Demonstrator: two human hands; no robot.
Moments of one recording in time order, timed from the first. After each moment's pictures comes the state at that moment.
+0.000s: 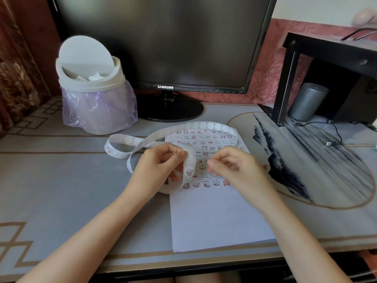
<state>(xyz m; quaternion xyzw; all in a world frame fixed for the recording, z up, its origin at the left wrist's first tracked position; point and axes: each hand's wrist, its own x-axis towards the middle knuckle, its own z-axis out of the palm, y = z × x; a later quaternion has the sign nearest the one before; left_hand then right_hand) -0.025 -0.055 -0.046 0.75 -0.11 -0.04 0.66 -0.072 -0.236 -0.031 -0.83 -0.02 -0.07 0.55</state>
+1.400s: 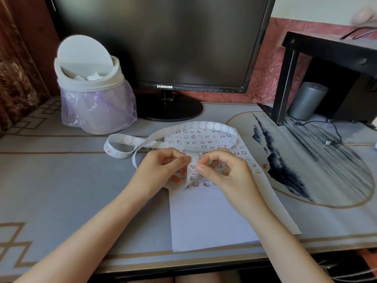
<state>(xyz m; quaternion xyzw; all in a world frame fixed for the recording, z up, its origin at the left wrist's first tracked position) -0.029 -0.057 -0.041 0.74 -0.09 -0.12 0.66 -0.074 -0.218 -0.042 -0.80 -0.06 -0.13 0.58</state>
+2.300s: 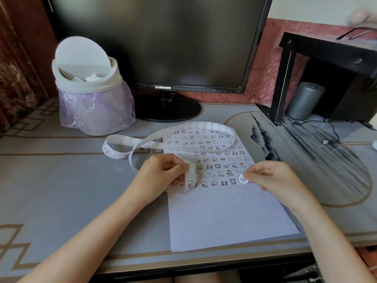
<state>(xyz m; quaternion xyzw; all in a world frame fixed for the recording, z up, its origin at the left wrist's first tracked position) -0.025 -0.057 -0.052 0.78 -0.11 -0.11 0.60 -0.080 -0.301 -0.041 -0.84 0.14 -0.05 0.52</state>
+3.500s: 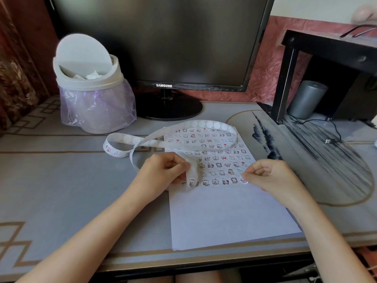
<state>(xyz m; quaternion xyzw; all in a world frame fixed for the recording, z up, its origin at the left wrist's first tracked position) -0.028 -0.057 -0.050 0.79 -0.10 -0.11 0.59 -0.076 -0.306 -0.053 -0.88 0.12 -0.06 0.46</state>
